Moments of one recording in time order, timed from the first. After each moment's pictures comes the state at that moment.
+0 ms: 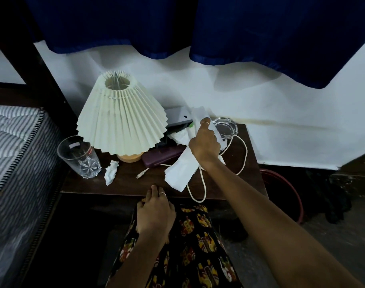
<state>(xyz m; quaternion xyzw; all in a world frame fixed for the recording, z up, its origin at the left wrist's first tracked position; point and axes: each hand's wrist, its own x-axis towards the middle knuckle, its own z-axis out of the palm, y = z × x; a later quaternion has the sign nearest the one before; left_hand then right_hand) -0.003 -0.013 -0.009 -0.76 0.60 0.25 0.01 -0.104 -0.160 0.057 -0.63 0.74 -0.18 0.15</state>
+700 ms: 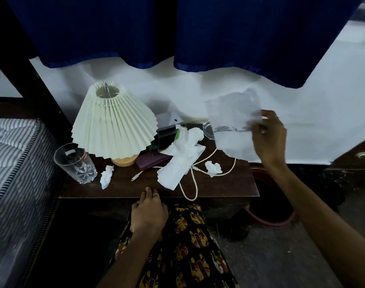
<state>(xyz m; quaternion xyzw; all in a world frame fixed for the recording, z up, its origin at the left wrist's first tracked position) -0.002 -0.011 -0.007 -0.76 0.61 0.24 0.02 -0.251 -0.126 0.121 -0.59 0.66 -0.46 0.09</state>
